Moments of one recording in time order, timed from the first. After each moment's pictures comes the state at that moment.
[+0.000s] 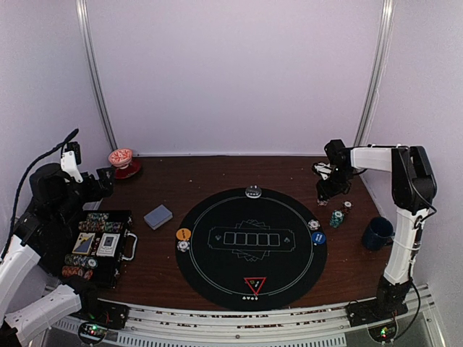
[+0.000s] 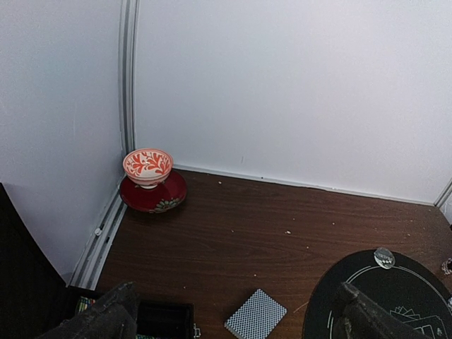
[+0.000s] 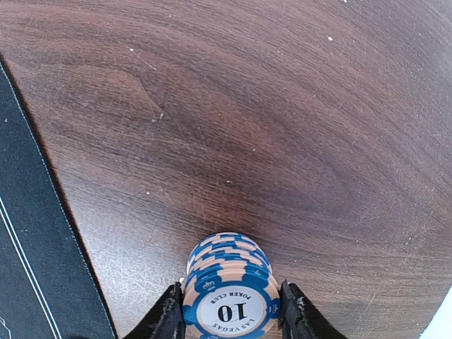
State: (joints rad) left arm -0.30 0.58 0.67 -0.29 -0.24 -0.26; right arm 0.16 2.00 1.45 -0.66 0.01 -0.23
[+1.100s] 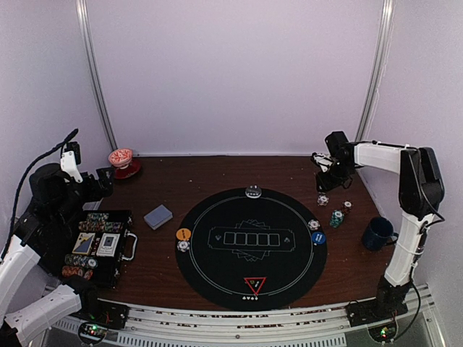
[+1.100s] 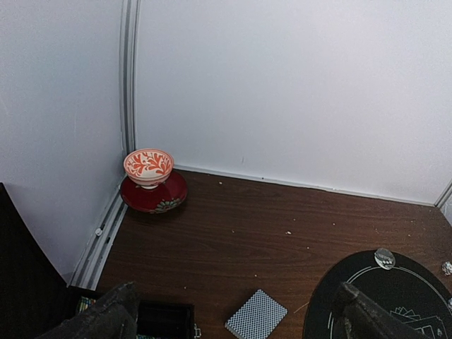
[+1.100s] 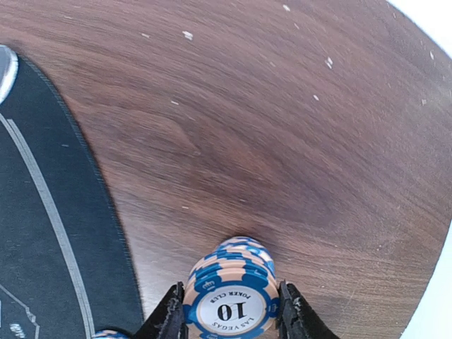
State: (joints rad) left arm -0.29 0.58 0.67 -0.29 -0.24 -0.26; right arm 0.19 1.91 1.44 -0.63 0.01 -0.22
